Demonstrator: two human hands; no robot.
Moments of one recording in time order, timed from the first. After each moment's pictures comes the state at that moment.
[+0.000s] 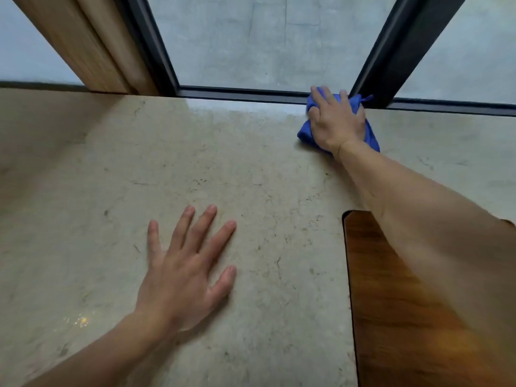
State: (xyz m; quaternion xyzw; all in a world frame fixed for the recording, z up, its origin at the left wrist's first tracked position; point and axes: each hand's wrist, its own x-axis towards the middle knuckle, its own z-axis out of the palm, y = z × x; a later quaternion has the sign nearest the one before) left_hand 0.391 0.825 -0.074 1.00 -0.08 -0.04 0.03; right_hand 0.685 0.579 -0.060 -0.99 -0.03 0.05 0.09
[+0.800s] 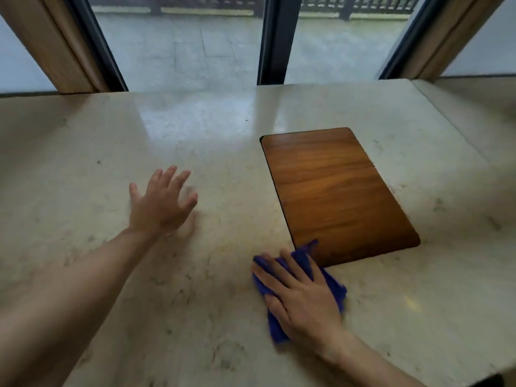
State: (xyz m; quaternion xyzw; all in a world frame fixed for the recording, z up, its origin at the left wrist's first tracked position) left_hand 0.334 0.830 -0.061 0.99 -0.07 -0.02 0.12; right_hand 0.130 0.554 -0.042 -0.98 -0.15 0.09 0.04
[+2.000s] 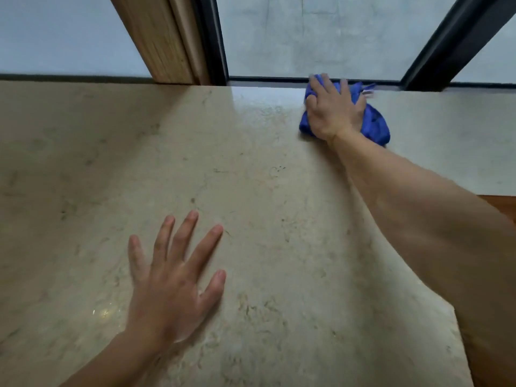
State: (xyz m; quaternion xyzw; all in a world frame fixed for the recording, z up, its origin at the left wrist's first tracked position) left_hand 0.336 0.963 -0.072 1.00 -0.01 -0.03 0.03; right_hand 0.665 0.720 -0.065 -0.99 -0.01 0.05 0.11
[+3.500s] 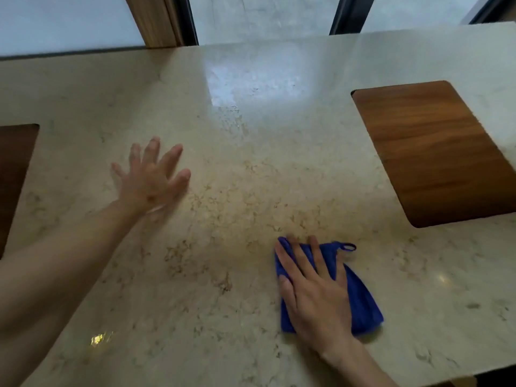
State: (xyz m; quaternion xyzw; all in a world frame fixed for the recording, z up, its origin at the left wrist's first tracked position) left_hand 0.305 1.062 -0.068 1.00 -0.01 -0.06 0.04; right_hand 0.071 0.756 -0.059 -0.99 -0.02 0.07 0.08
